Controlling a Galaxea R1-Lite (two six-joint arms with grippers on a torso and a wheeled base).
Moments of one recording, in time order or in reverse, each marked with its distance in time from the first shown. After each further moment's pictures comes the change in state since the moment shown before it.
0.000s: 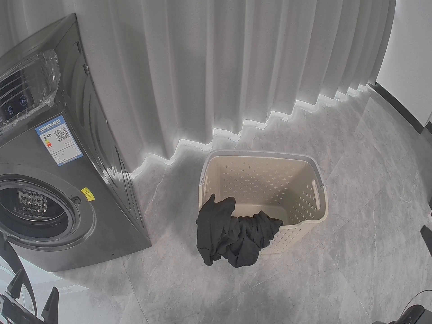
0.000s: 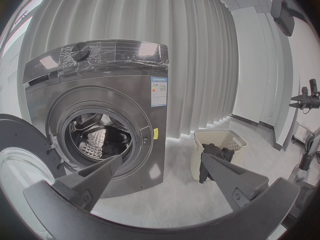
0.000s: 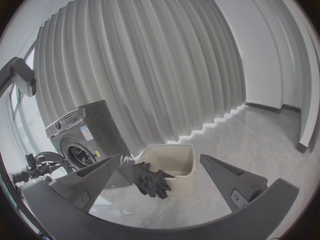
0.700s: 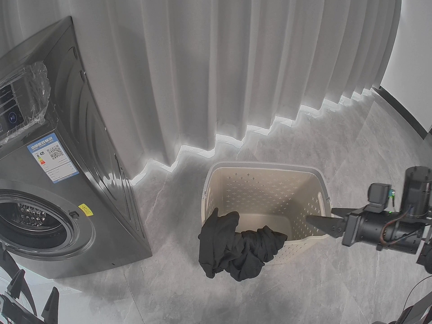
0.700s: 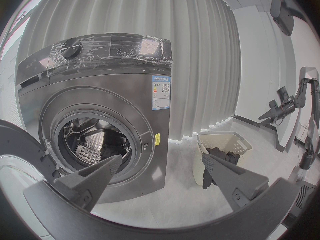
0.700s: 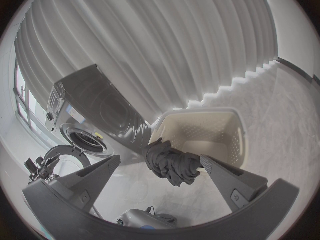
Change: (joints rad) left arm -0.001 0.000 0.000 0.000 0.000 0.004; right arm 0.230 1.000 -0.079 -0.543 0.072 0.141
